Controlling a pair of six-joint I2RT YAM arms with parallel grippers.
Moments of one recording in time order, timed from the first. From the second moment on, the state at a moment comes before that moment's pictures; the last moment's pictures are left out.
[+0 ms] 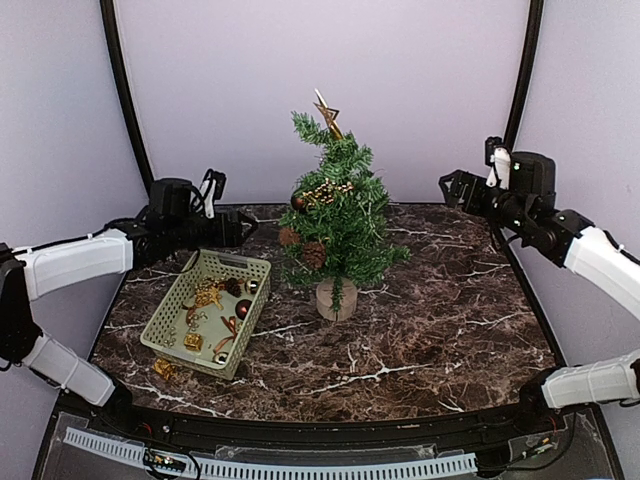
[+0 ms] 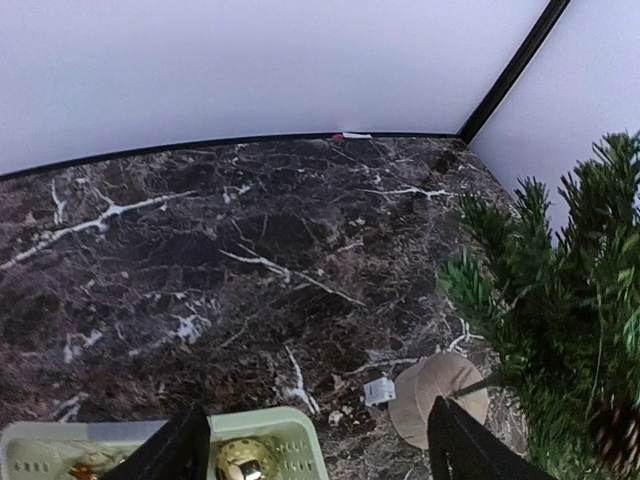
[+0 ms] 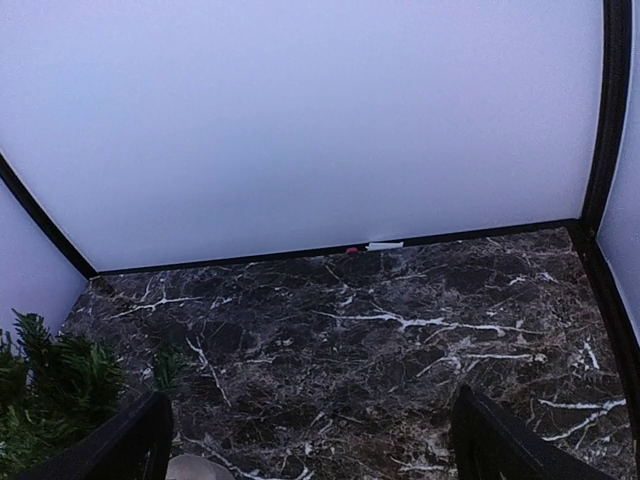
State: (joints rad) left arm -0.46 1.40 1.01 -0.04 0.18 -0.31; right arm 0.42 1.12 1.04 -0.18 0.11 0.34
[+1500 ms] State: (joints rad) left arm -0.79 1.56 0.60 0.53 -0.08 -0.45; right arm 0.40 0.85 0.71 -0.01 0.06 0.43
